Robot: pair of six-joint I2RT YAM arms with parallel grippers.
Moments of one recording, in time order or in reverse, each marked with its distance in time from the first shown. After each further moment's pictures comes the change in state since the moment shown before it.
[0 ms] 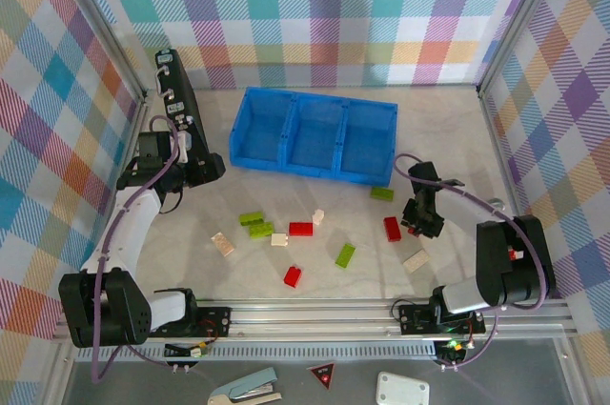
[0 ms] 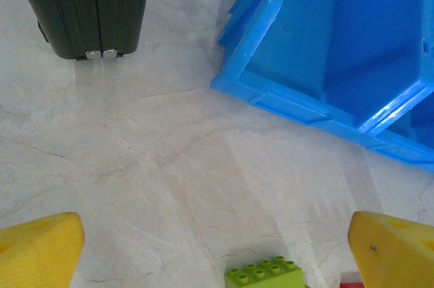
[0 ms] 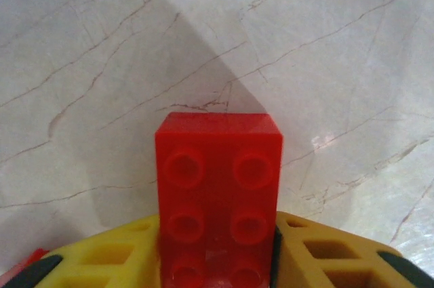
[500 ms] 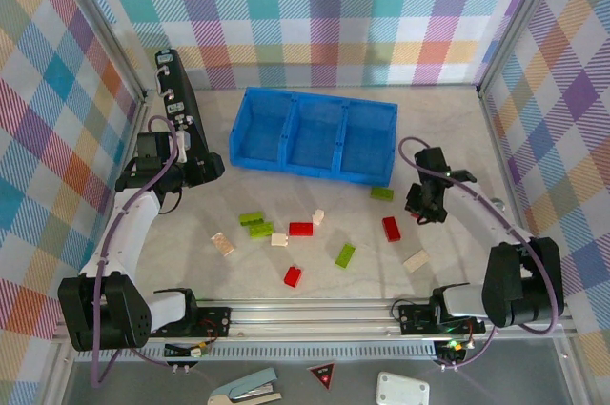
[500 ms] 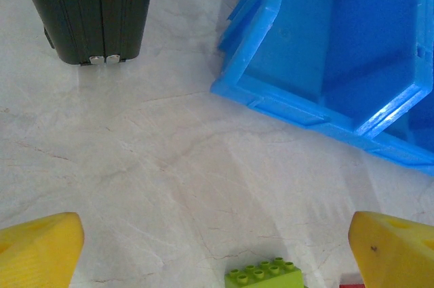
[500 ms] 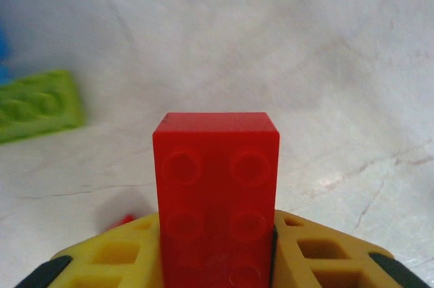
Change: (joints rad) left arm 0.001 -0.013 0.000 0.000 -0.006 0.000; right arm 0.000 -0.118 0.145 -0.112 0.009 -0.073
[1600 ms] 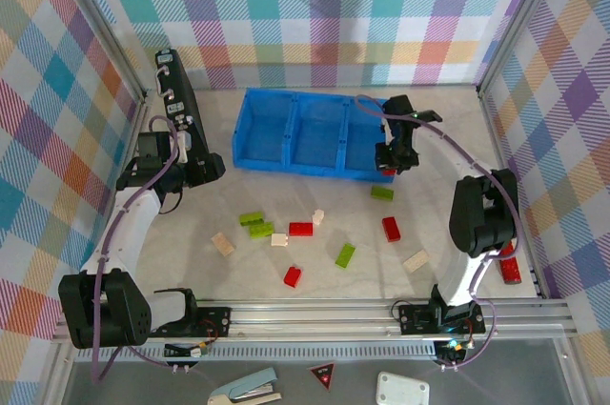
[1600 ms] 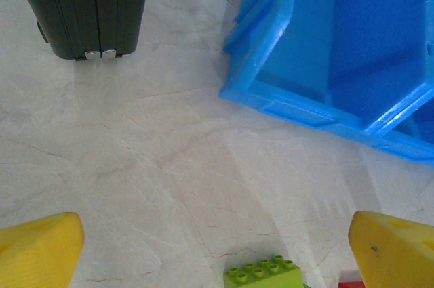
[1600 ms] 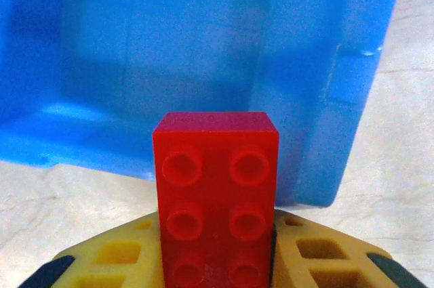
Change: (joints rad) left arm 0.000 0.014 0.000 -0.001 0.010 0.000; right arm 0.079 0.485 0.607 -0.155 -0.073 -0.419
